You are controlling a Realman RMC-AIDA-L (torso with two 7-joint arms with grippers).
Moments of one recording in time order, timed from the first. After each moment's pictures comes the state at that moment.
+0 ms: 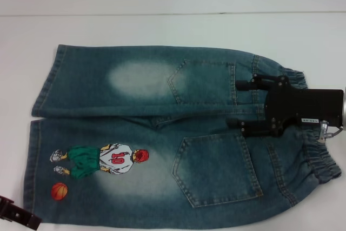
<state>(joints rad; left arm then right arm) -0.50 -2.08 0.68 1.12 2.86 1.90 -2.27 0.45 2.09 -0.91 -0.78 -1.90 -1.46 1.12</state>
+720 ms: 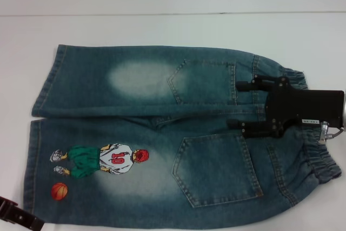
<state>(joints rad) -0.50 -2.09 0.71 1.10 2.86 1.89 -2.28 0.45 2.09 -0.91 -0.78 -1.90 -1.46 1.12</state>
